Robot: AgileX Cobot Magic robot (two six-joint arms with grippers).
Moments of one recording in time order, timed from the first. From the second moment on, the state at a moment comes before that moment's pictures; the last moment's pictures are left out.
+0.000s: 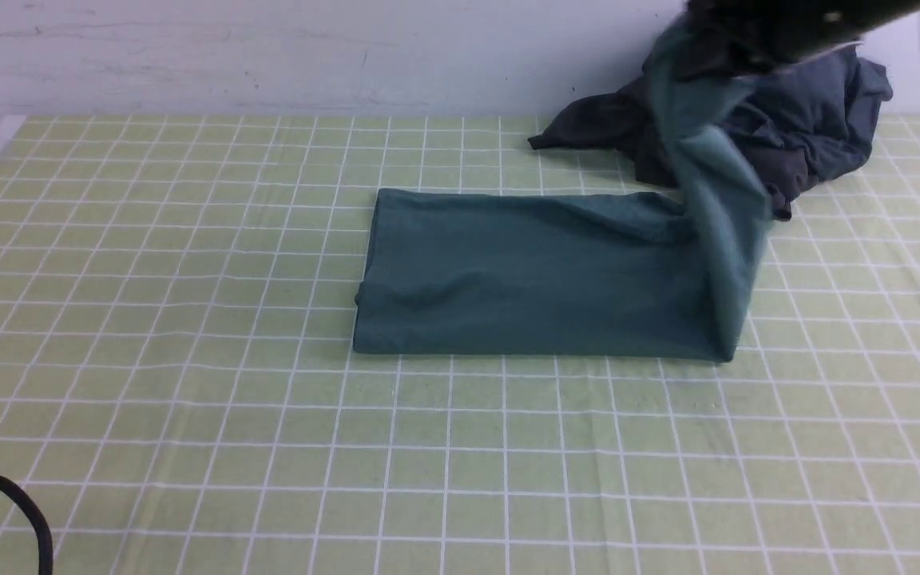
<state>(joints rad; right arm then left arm) 0.21 1.97 -1.92 0.56 0.92 -0.23 -0.18 0.43 -0.41 0.22 0.75 -0.26</state>
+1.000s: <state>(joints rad) 0.50 2.37 -2.14 0.39 0.94 -0.21 -0.18 0.41 -0.41 0.22 0.74 -0.26</state>
